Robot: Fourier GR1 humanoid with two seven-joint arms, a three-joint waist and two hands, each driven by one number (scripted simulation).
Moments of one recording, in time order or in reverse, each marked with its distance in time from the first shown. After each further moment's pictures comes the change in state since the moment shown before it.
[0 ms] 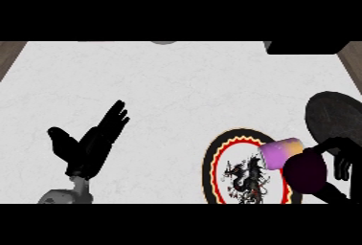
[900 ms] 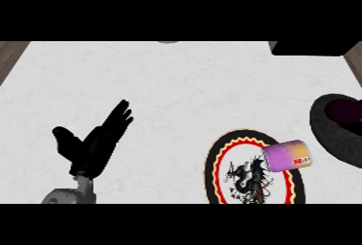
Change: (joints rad) left arm -0.006 -0.026 -0.003 -0.007 -0.023 -0.015 0.011; right arm -0.510 -0.161 -0.429 0.968 -0.192 -0.344 -0.485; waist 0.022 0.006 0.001
